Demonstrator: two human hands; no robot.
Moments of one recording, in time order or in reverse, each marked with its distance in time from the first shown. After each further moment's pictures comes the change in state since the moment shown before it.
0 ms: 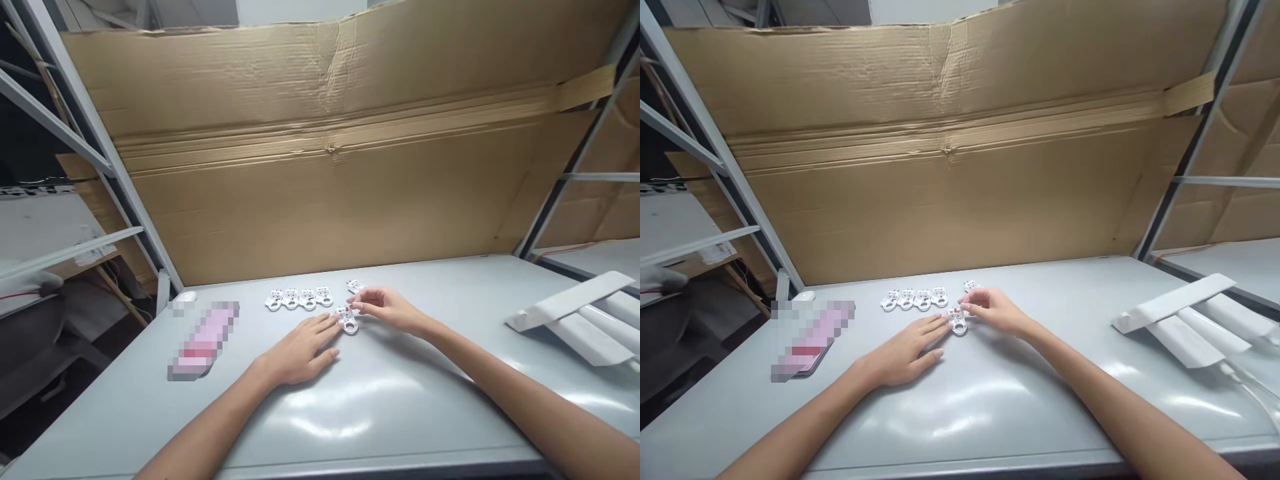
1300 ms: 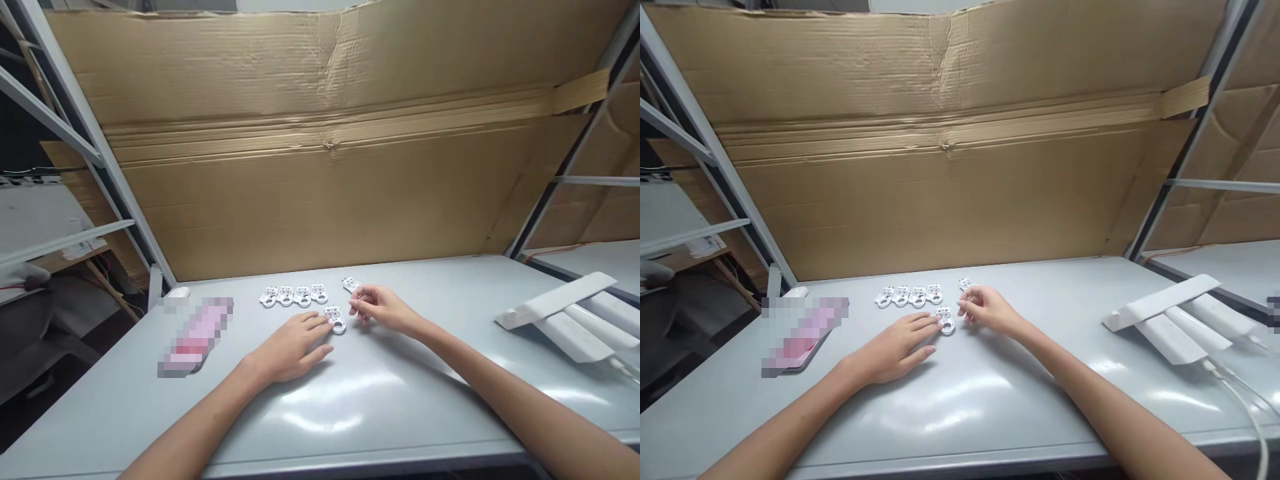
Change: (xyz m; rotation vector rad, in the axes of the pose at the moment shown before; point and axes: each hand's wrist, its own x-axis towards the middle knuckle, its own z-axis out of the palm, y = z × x) left_hand -0.001 0.006 -0.007 0.081 0.032 0.004; right_hand -0.005 -0.005 0.003 -0.080 0.057 0.084
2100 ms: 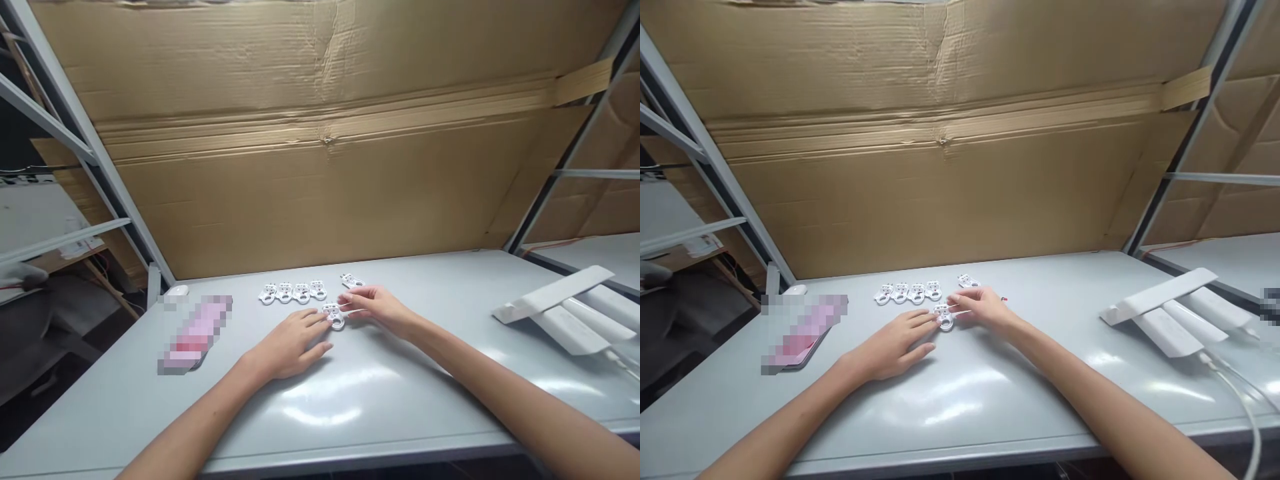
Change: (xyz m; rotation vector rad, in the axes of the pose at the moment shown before) left_hand 0.001 -0.001 0.001 0.027 -0.004 0.008; right_hand 0.000 -0.003 0.013 0.352 -0.043 0.103
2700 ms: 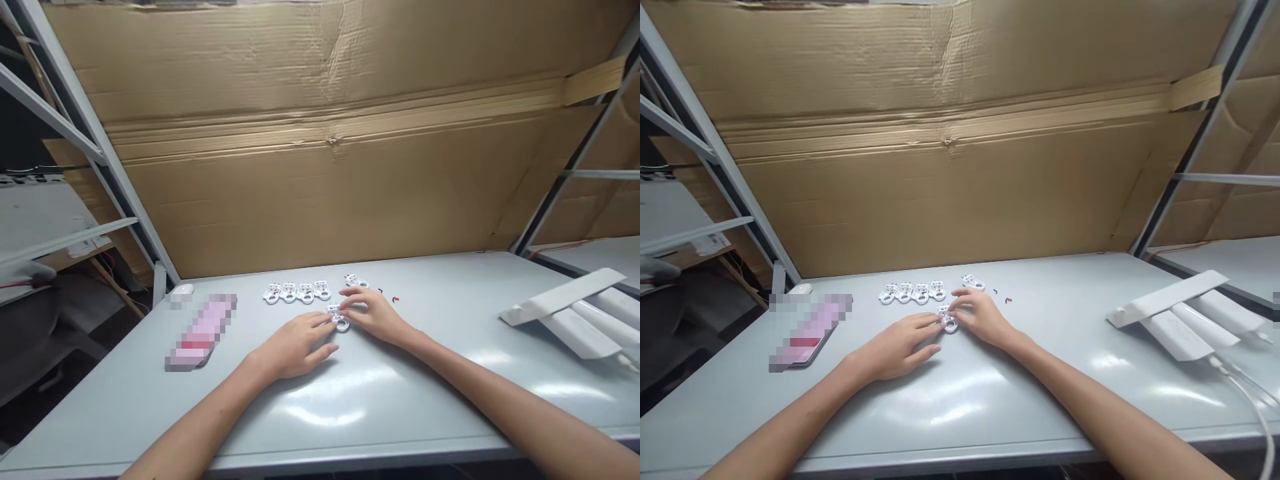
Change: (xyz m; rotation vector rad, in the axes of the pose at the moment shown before) left_hand 0.001 0.004 -0.003 -0.068 0.000 0.013; right_hand 0.007 0.020 0.010 -0.658 0.179 -0.440
